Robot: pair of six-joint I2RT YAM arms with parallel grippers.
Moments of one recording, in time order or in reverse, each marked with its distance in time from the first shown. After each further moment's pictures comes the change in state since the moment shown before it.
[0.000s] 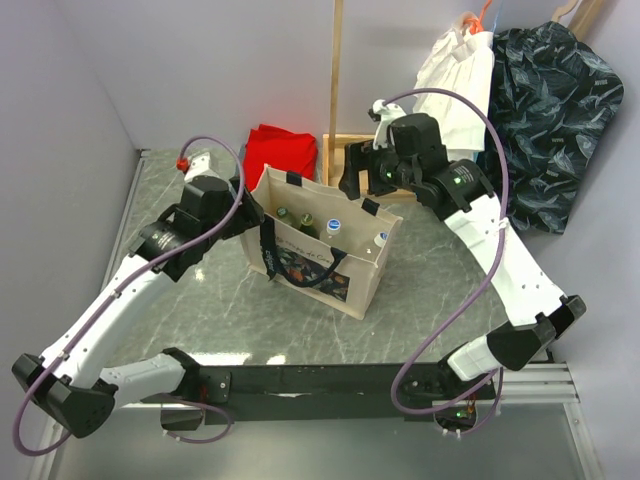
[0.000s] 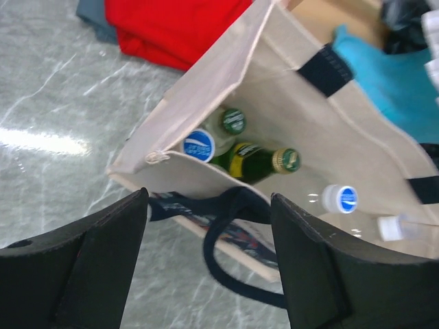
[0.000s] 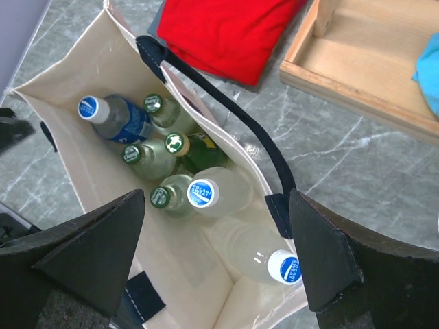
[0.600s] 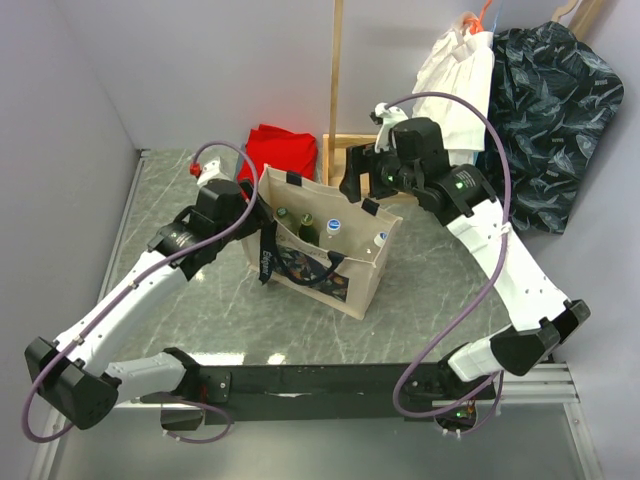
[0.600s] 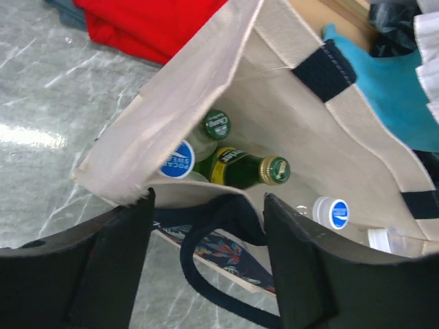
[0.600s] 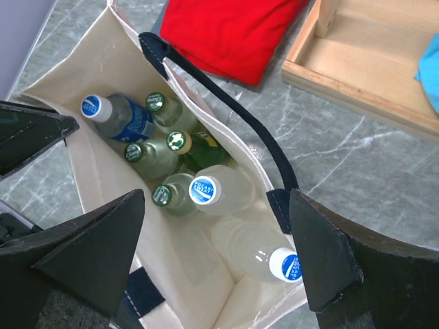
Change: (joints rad) left arm -0.016 0.043 -0.087 0.151 0.019 -0.074; right arm 0.003 -0.031 -0.051 0.028 -0.002 0.007
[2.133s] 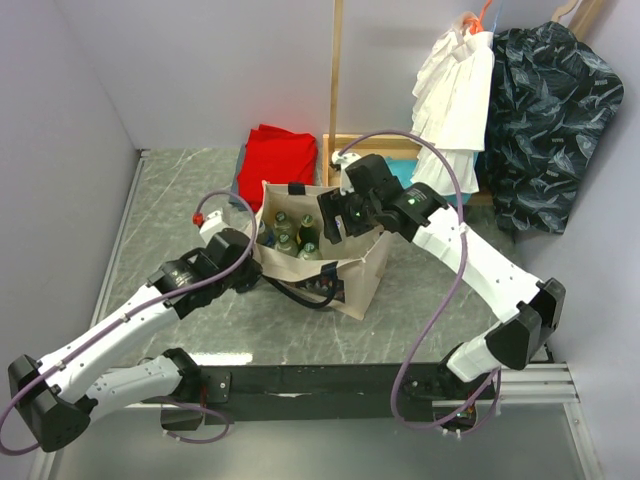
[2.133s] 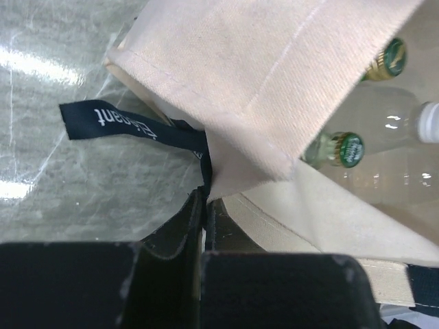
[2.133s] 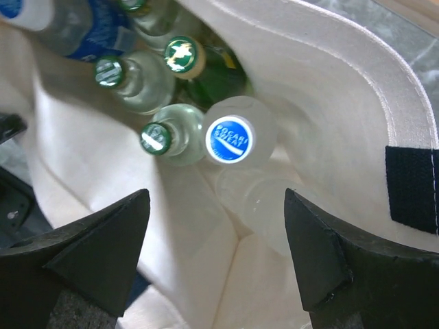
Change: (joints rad) left arm -0.185 -0.183 -0.237 -0.167 -0.079 -0.214; right arm 0.156 0.040 -0.193 -0.024 0.052 0.000
